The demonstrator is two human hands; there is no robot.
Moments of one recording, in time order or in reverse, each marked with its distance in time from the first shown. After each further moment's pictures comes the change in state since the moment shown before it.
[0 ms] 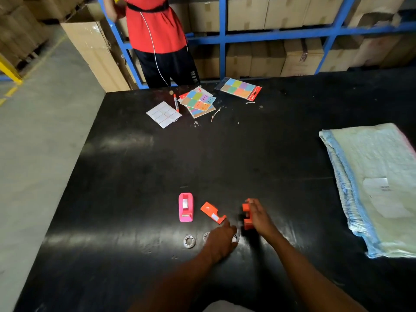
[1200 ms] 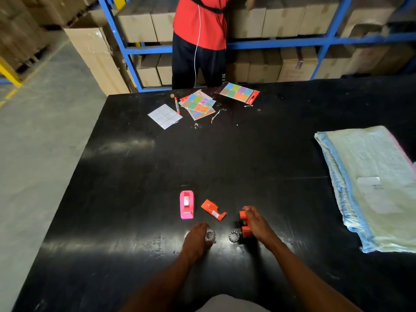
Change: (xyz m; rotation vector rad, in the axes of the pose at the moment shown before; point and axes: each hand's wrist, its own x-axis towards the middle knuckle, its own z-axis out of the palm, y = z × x) left_hand -0.037 -0.068 0.010 -0.238 0.162 -0.219; right_hand -0.034 0.010 0.003 -0.058 -0.079 0.047
